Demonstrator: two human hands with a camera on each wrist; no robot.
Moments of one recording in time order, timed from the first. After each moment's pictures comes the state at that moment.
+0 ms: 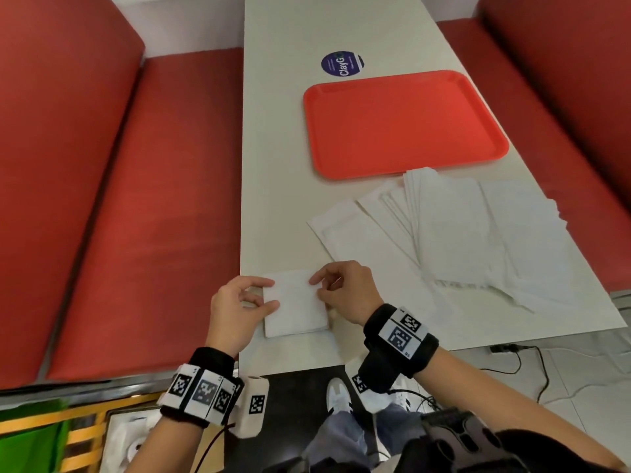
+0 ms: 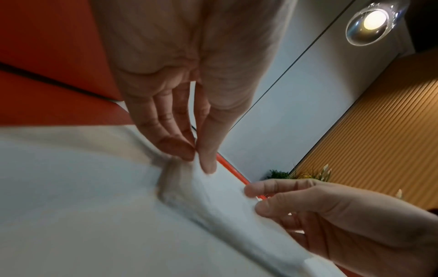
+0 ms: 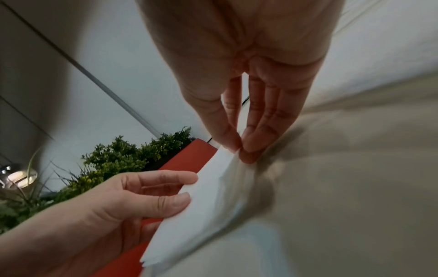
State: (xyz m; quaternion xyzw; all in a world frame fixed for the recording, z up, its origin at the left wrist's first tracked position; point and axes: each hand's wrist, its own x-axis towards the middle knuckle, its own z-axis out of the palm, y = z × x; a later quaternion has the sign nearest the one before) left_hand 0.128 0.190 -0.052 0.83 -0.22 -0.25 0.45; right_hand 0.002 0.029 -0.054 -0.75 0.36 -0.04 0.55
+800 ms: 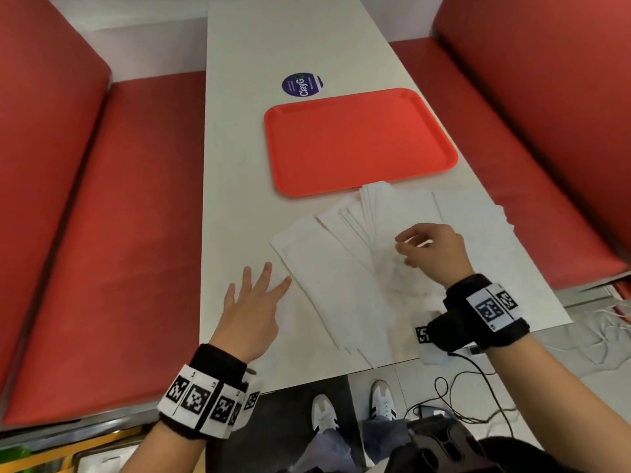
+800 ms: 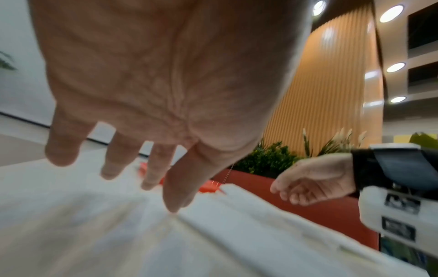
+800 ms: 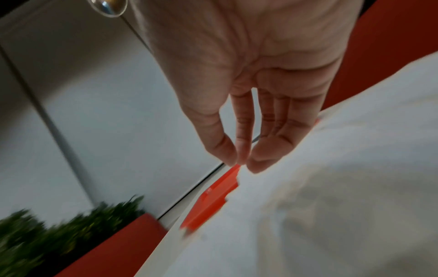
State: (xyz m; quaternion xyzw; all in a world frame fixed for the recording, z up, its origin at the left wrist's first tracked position) left_hand 0.089 0.123 -0.020 0.83 -0.49 -0.26 0.01; right_hand -0.100 -0.117 -0.018 -0.75 0.50 -0.16 0.41
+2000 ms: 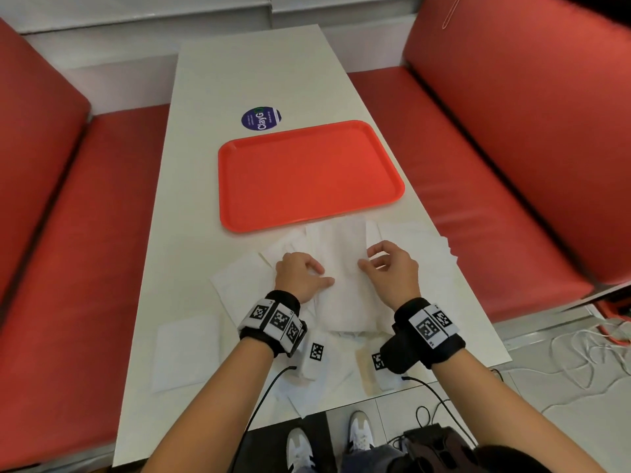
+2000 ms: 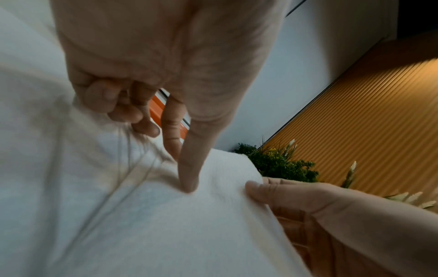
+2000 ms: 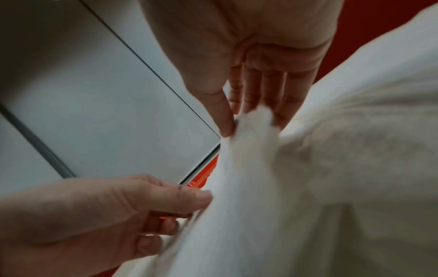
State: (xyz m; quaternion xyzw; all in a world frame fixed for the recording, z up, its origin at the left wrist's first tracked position) left_hand 0.028 -0.087 -0.054 0.85 -0.30 -0.32 0.30; right_hand -0.125 -0.176 -0.042 -0.70 0.51 -0.23 0.45
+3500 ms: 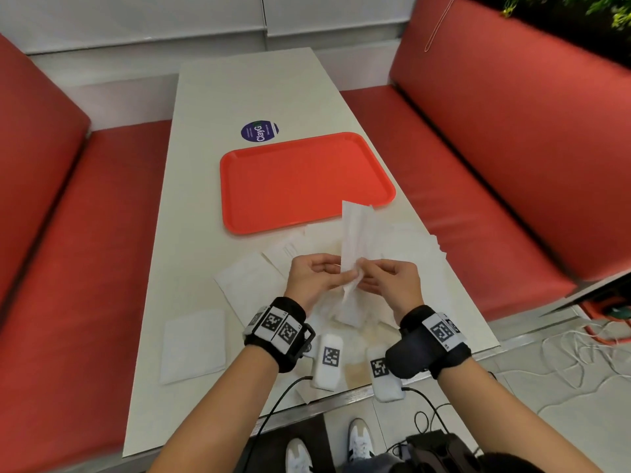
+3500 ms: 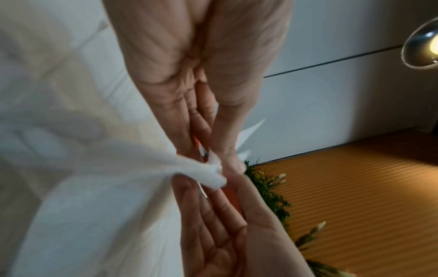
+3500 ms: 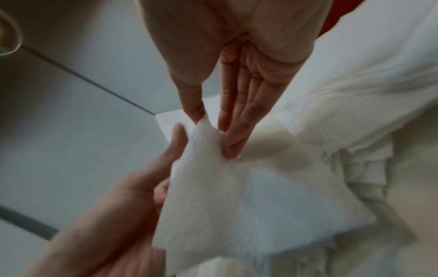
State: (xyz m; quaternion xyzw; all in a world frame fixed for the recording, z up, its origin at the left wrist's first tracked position) left_hand -0.012 -0.060 -0.015 0.65 -0.23 -0.45 0.57; right_hand -0.143 -0.142 -0.031 -0.53 0.48 -0.31 0.63
